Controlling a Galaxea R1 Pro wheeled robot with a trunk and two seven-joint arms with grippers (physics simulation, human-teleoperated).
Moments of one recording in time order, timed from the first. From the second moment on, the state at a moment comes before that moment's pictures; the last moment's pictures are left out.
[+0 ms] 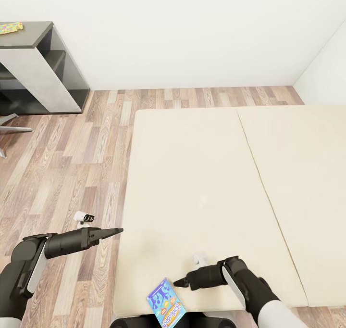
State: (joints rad) left arm -0.43 0.24 0.22 -1.30 0.17 1.00 -1.57; right arm -0.55 0.00 0.28 -0.67 -0.12 0.66 0.76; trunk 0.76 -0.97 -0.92
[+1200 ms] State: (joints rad) left arm -0.43 0.24 0.22 -1.30 0.17 1.00 -1.57; right arm -0.49 -0.03 0.35 -0.62 -0.10 0.65 0.81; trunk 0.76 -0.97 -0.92
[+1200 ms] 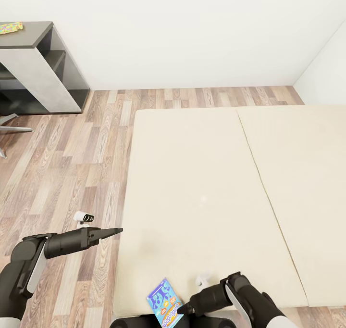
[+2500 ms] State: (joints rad) left arm -0.43 0.24 0.22 -1.30 0.17 1.00 -1.57; right arm -0.49 0.04 0.37 -0.52 -0.09 0.64 0.75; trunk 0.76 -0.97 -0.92
